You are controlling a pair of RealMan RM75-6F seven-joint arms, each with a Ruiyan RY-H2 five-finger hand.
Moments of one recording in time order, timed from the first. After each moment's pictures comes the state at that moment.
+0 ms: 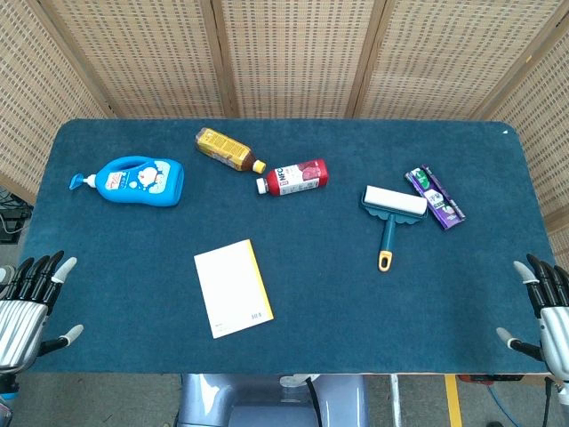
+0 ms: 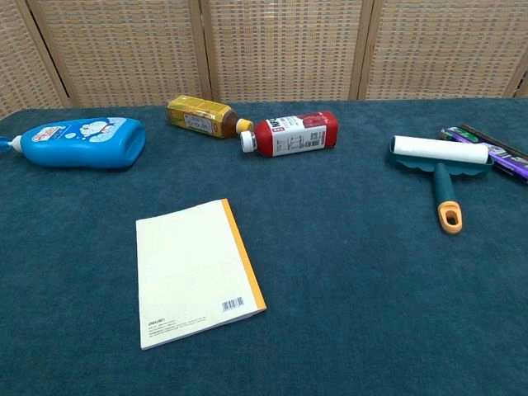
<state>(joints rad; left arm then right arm) -0.04 -1.04 0.03 -1.84 1.68 1.56 0.24 0.00 -1.00 0.05 -1.67 -1.59 1.60 0.09</state>
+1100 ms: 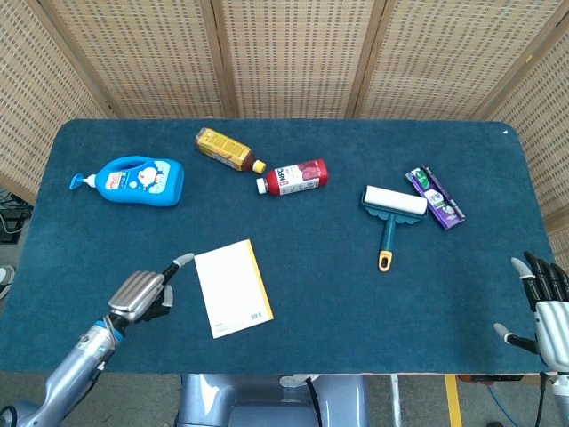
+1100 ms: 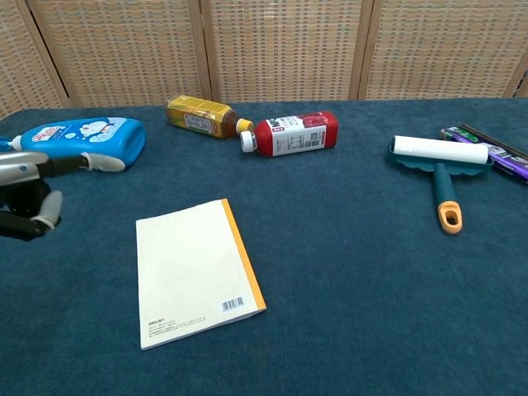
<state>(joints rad) -0.45 -1.24 -0.11 -1.87 1.24 0.87 0.10 0.02 -1.03 0.06 -1.65 -1.54 1.54 0.07</state>
